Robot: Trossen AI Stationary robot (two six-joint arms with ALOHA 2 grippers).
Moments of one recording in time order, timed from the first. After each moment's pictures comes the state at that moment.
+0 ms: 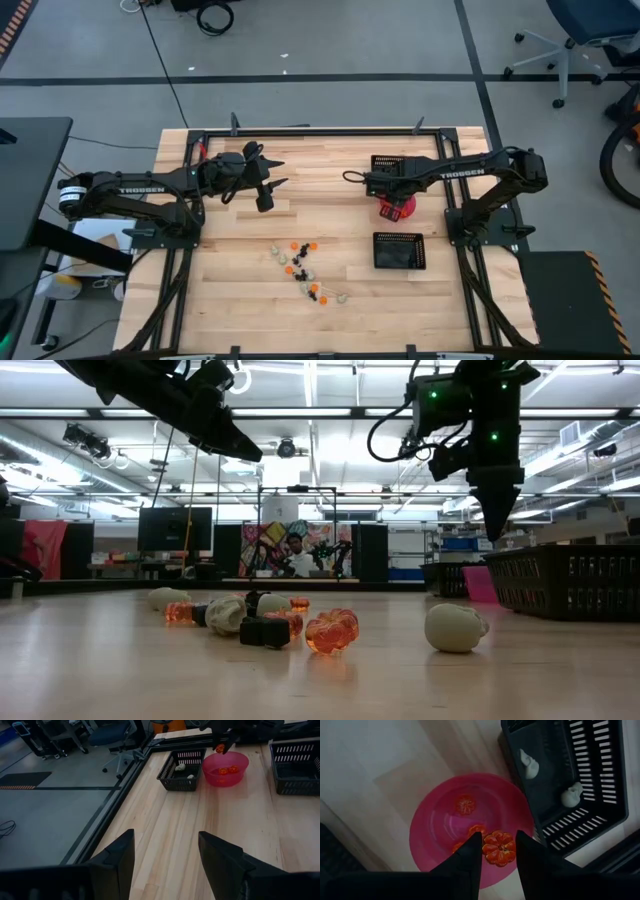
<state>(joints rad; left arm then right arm) 0.21 1.02 0.66 -0.01 -0.19 0.19 -0.13 1.49 1.04 -1.12 0.29 0.36</state>
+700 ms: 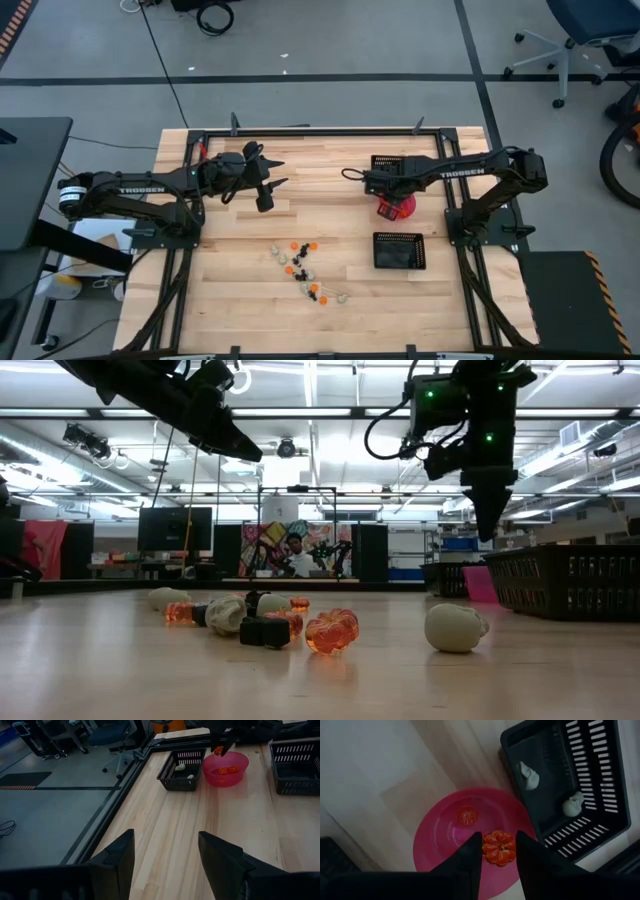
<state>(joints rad) 0.21 1.02 0.66 -0.01 -0.19 0.19 -0.15 1.49 1.04 -1.08 0.29 0.35</state>
